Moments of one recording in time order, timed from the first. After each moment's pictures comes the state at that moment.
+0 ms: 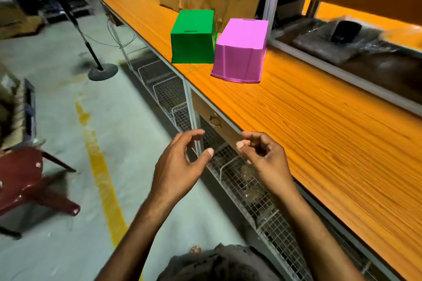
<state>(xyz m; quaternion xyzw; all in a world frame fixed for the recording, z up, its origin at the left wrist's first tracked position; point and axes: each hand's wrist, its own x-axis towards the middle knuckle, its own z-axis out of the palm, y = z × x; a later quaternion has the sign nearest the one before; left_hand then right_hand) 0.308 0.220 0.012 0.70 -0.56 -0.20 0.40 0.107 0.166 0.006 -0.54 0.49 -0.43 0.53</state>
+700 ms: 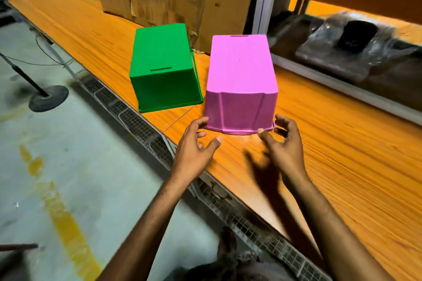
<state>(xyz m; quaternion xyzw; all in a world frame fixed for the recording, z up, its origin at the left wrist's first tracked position) 0.404 -0.175 -0.043 0.60 -0.56 -0.39 0.41 0.180 -0.181 -0.057 -0.45 0.64 -0.52 0.35</state>
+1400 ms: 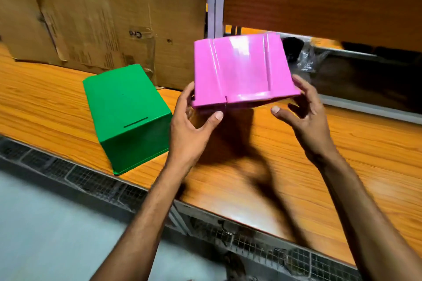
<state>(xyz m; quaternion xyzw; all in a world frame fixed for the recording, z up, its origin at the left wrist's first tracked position) 0.415 -0.305 0.045 0.38 -0.63 -0.43 0.52 0.181 -0.222 0.061 -0.48 0.61 -0.60 0.21</state>
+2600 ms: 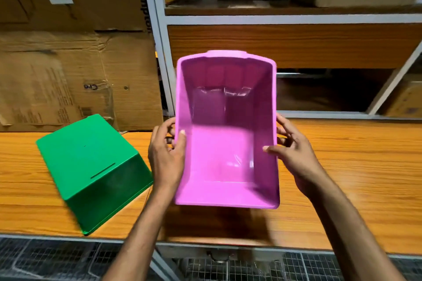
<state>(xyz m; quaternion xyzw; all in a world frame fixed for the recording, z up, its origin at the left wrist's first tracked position) 0.395 -0.312 0.051 0.36 -0.69 -0.30 0.55 0.189 -0.140 0.081 -0.33 0.63 -0.66 0.25</state>
